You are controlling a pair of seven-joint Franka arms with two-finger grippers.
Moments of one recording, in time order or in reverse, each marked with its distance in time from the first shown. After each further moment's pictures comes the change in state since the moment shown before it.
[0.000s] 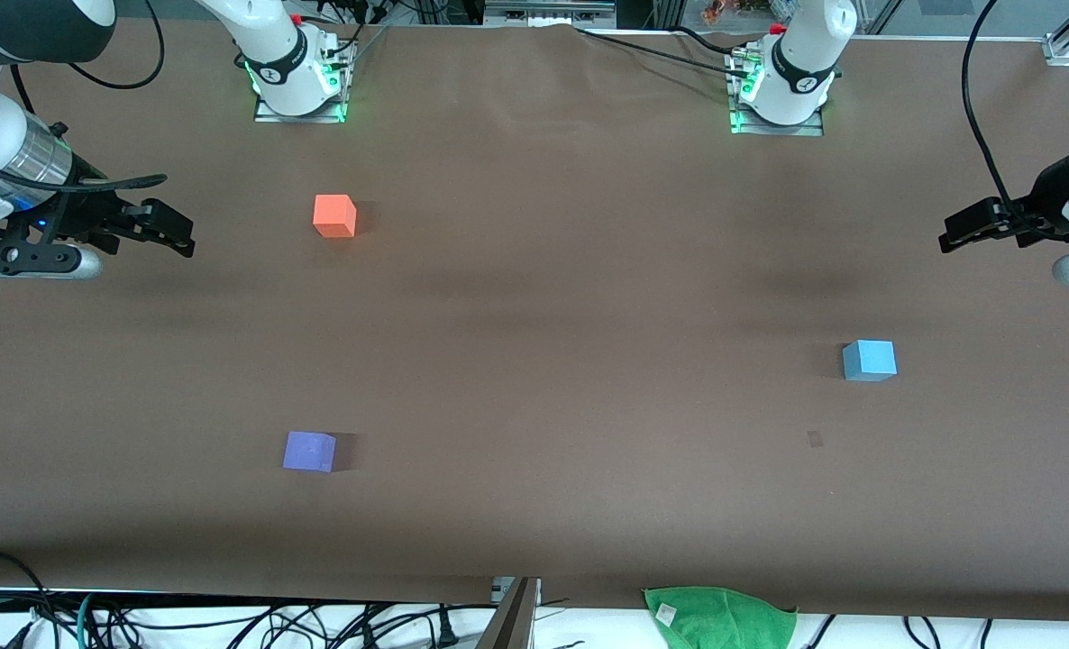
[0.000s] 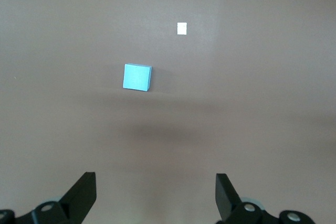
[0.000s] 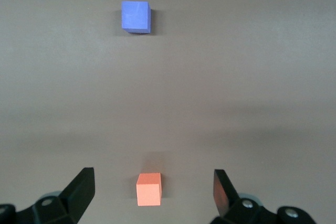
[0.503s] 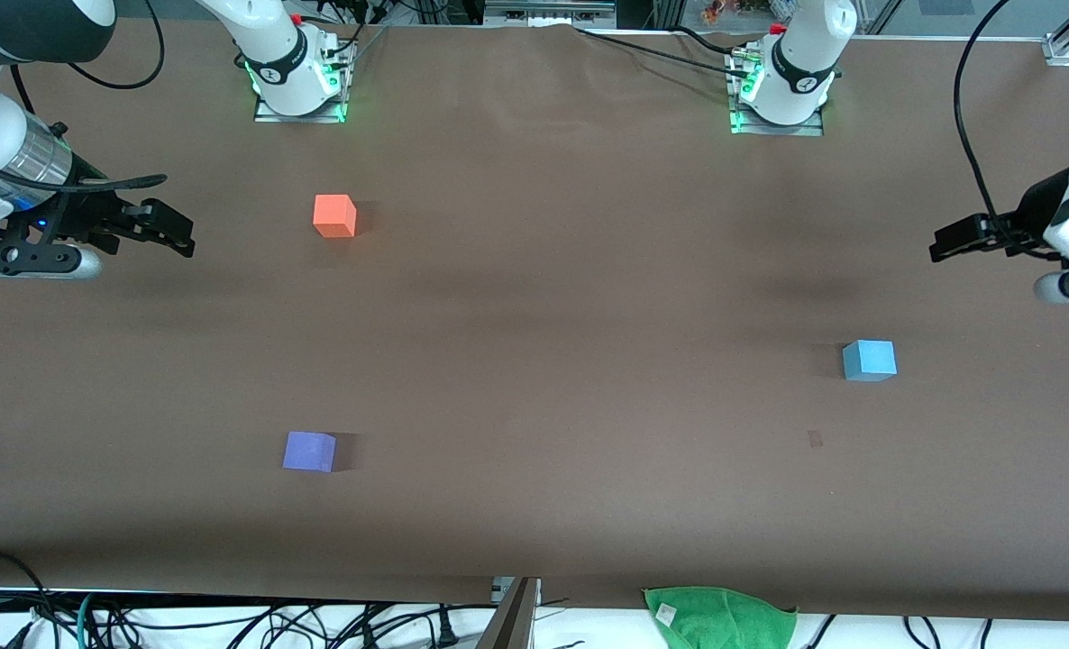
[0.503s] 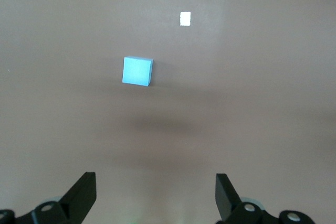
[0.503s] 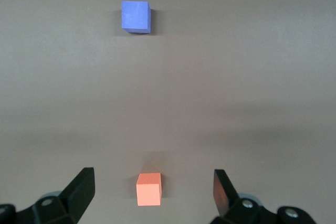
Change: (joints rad) left arm 0.013 0.059 0.002 -0.002 0.000 -0.011 0.011; right arm 0.000 0.000 0.000 0.000 0.000 0.000 0.000
